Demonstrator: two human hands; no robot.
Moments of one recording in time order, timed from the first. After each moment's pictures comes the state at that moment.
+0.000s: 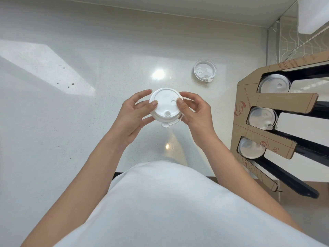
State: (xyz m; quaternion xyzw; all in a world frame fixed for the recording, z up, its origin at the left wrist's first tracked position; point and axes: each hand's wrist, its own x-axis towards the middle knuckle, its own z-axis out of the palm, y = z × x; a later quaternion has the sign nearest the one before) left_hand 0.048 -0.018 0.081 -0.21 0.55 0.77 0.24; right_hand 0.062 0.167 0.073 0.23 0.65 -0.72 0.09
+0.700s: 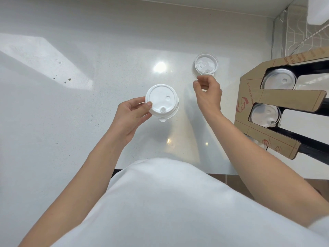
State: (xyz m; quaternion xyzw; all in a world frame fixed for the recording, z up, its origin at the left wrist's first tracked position) left_hand 0.051 -0.019 0.061 -0.27 0.59 0.73 0.24; right_hand 0.001 0.214 0.017 0.23 0.82 -0.53 -0.01
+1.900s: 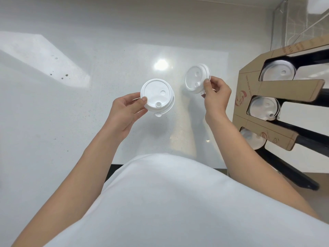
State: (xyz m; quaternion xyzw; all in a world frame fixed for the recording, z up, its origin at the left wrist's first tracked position) left_hand 0.057 -0.018 0.061 -0.27 0.58 0.73 0.22; right_hand 0.026 0.226 0.019 0.35 0.71 -0.61 -0.07
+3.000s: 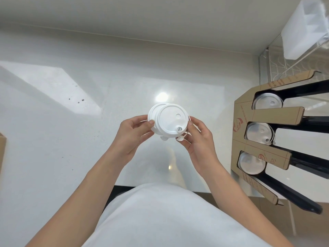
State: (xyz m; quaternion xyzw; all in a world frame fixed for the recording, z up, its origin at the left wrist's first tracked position) left_hand 0.074 -0.020 0.089 -0.22 0.57 0.76 0.21; right_hand 0.098 0.169 0.089 0.28 0.55 -0.78 0.10
